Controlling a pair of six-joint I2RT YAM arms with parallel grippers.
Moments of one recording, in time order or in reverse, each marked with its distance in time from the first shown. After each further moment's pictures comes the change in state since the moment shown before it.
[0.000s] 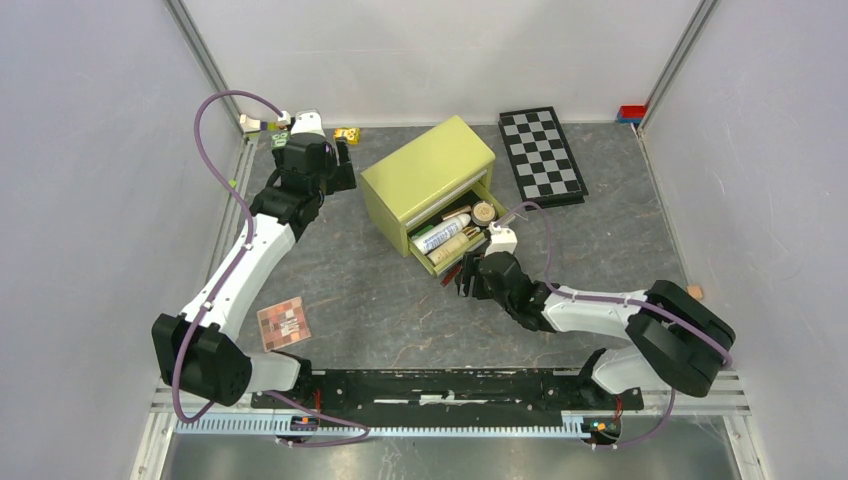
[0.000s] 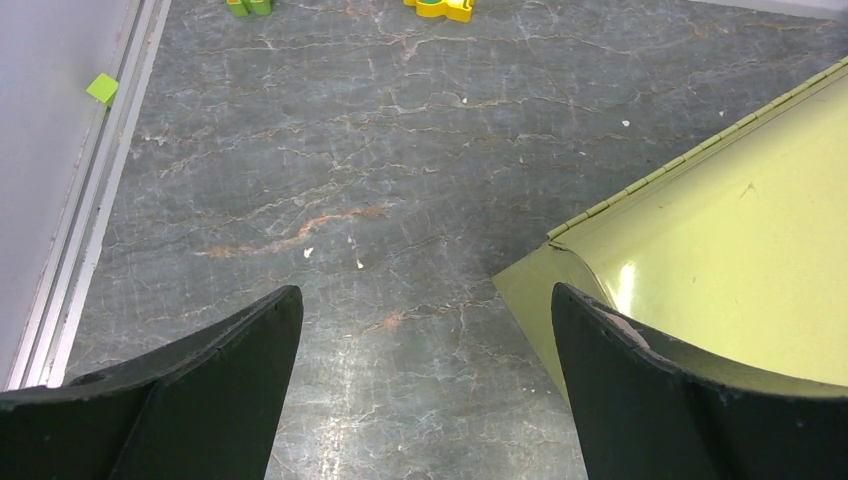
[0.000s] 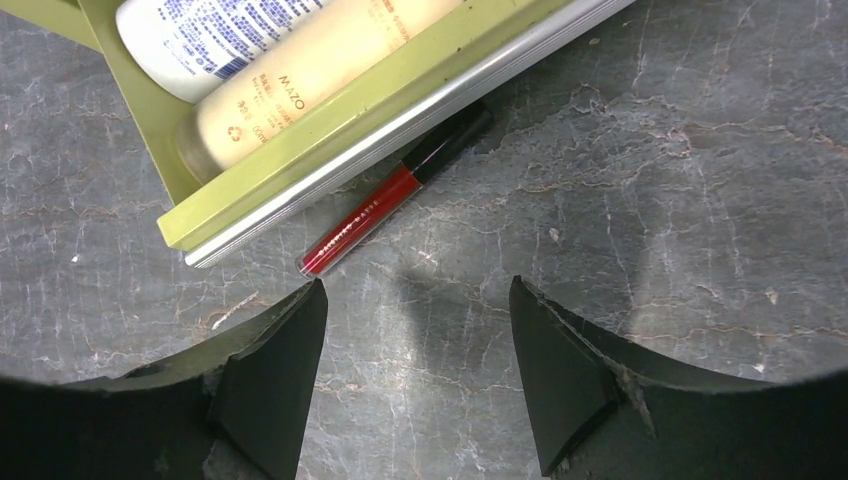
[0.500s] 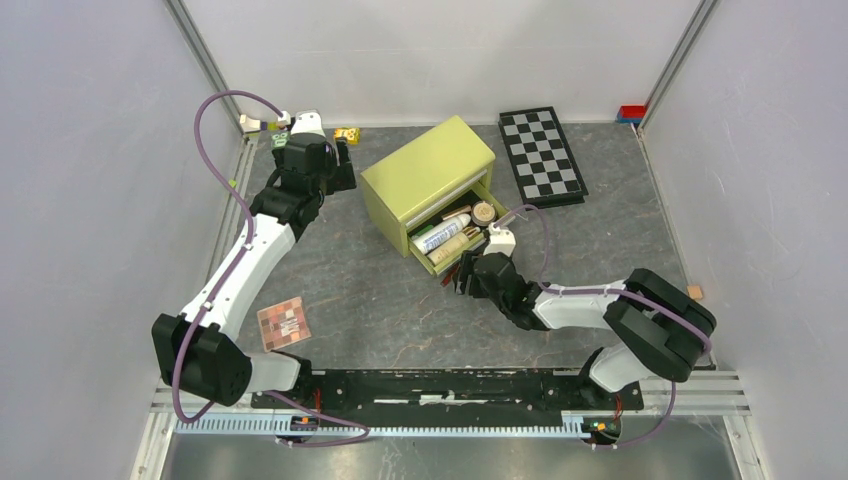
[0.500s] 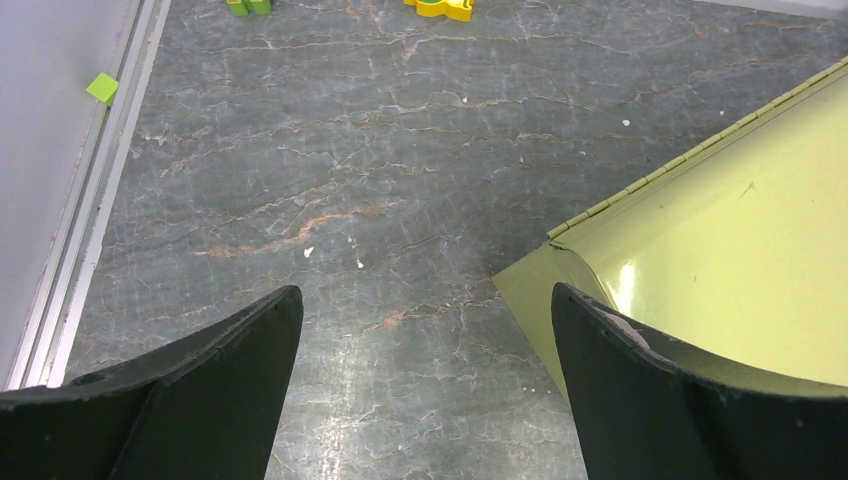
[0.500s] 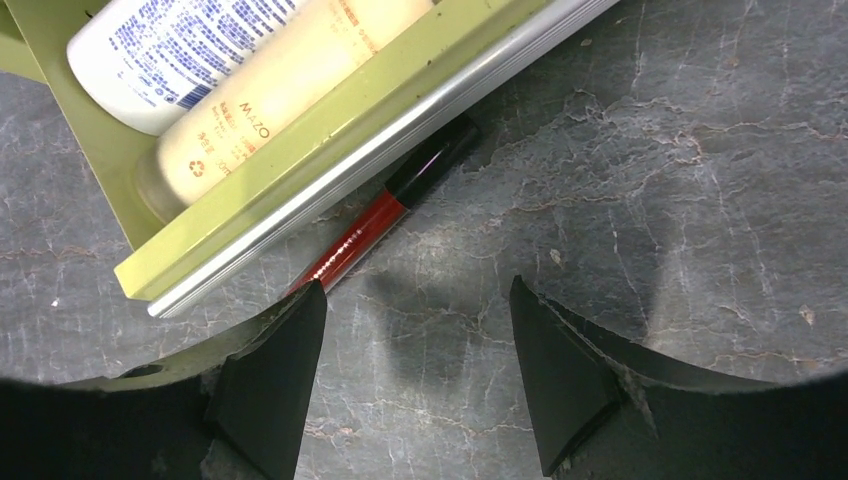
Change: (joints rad) left arm 0.000 0.000 0.000 -0.002 0.001 0.000; right arm 0.001 0.108 0.000 0.097 0.036 0.056
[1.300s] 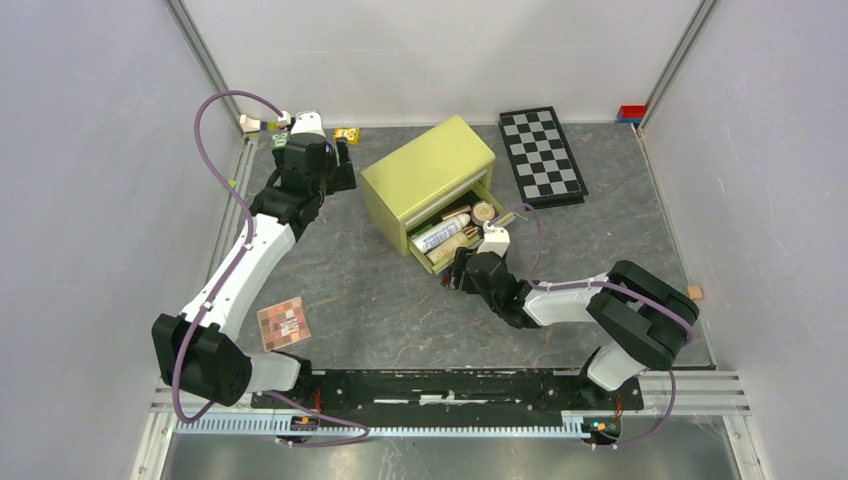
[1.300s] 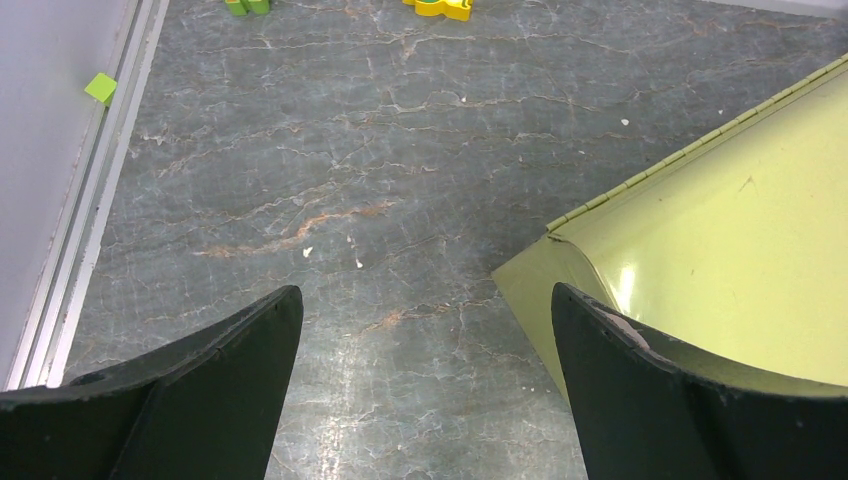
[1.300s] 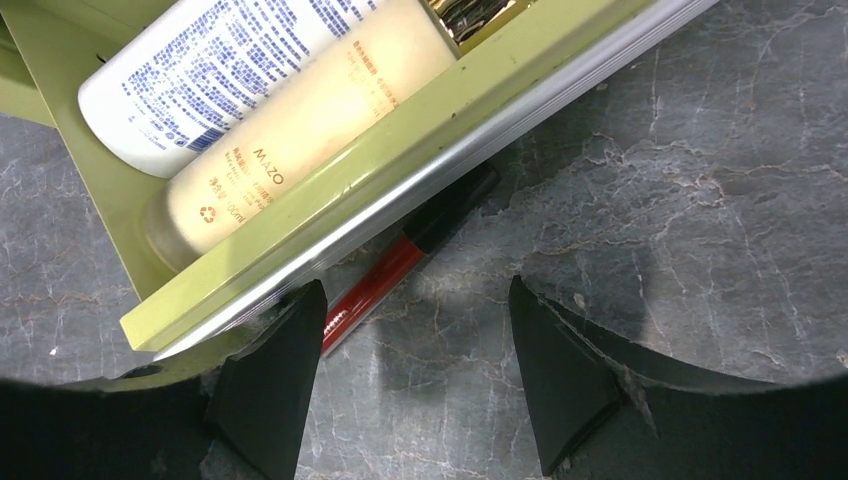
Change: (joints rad) left arm 0.000 0.000 0.000 0.000 0.002 0.000; right arm 0.014 0.090 0.037 0.079 0.072 0.005
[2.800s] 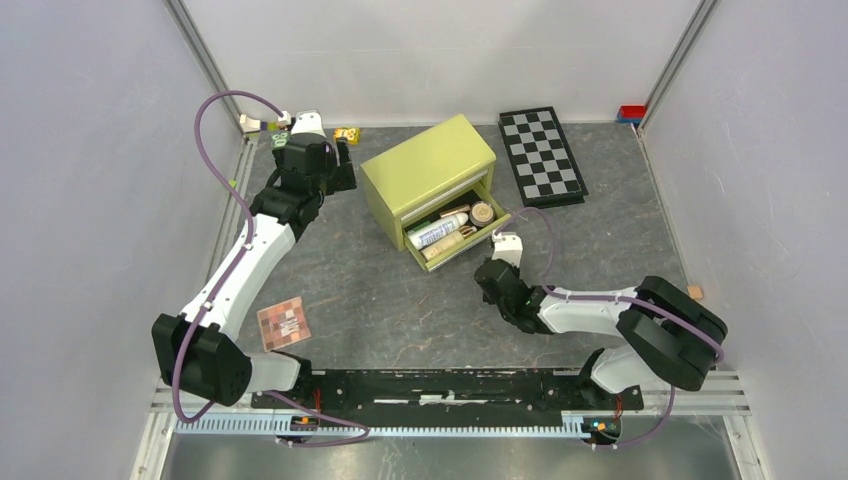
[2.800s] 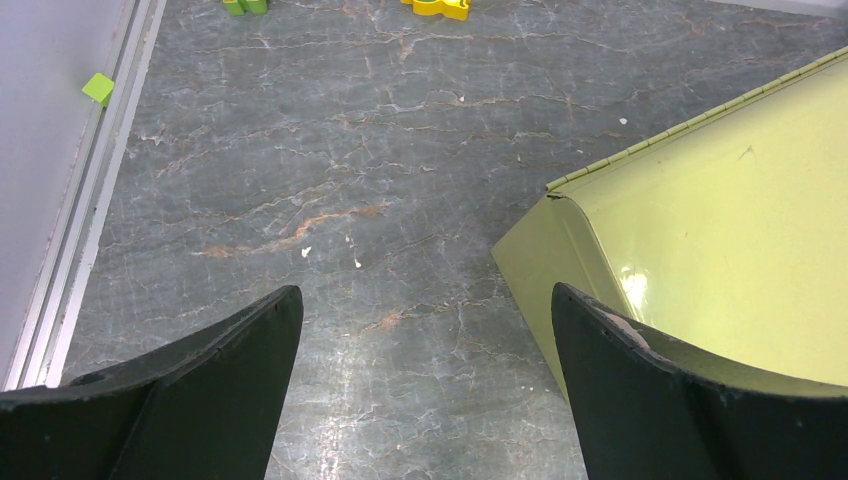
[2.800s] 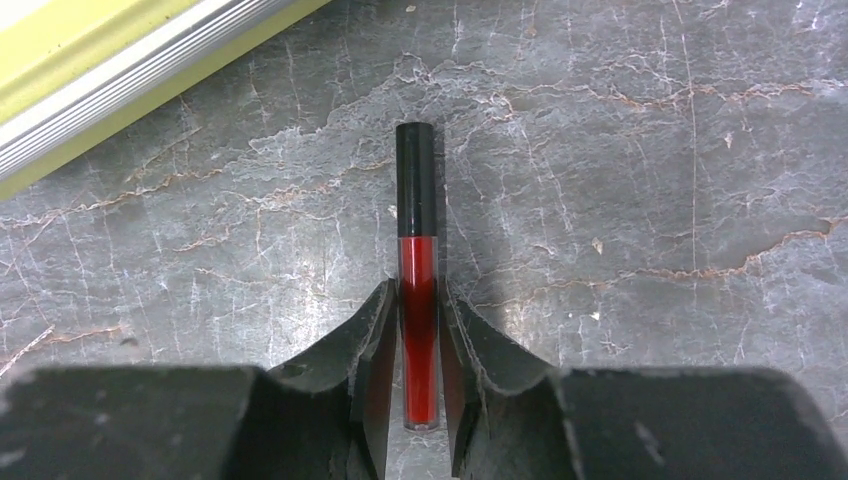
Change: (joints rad) left arm 0.000 0.000 0.000 0.000 0.005 0.000; right arm 0.019 -0.139 -0.050 -0.273 0.148 -0.077
